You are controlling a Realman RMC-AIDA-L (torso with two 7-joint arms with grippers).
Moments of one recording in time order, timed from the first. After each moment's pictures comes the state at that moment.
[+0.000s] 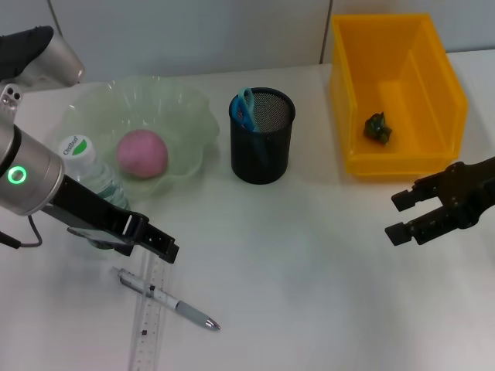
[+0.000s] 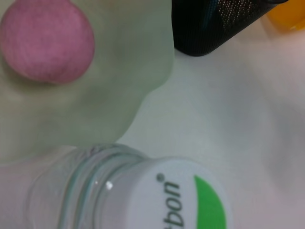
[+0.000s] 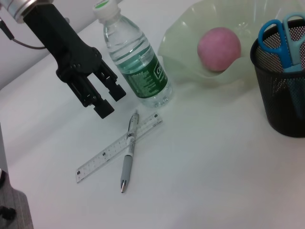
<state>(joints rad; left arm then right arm) -0.71 -2.08 1.20 1.24 2.49 1.76 -2.87 0.60 1.91 -0.80 -0.91 -2.26 -1.83 1.89</state>
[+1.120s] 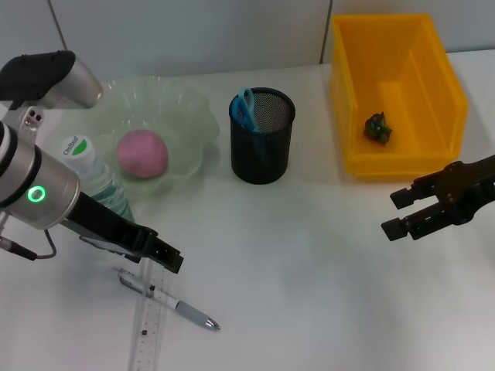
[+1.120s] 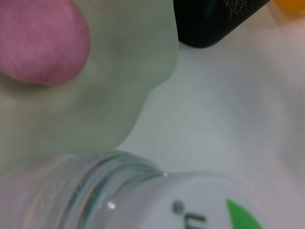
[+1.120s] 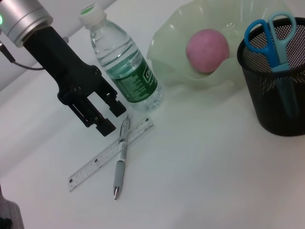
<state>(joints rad) -0.68 -2.08 1.28 1.16 2.48 1.64 -2.80 0.60 1.92 -0.80 -0.91 -2.26 -1.81 1.93</state>
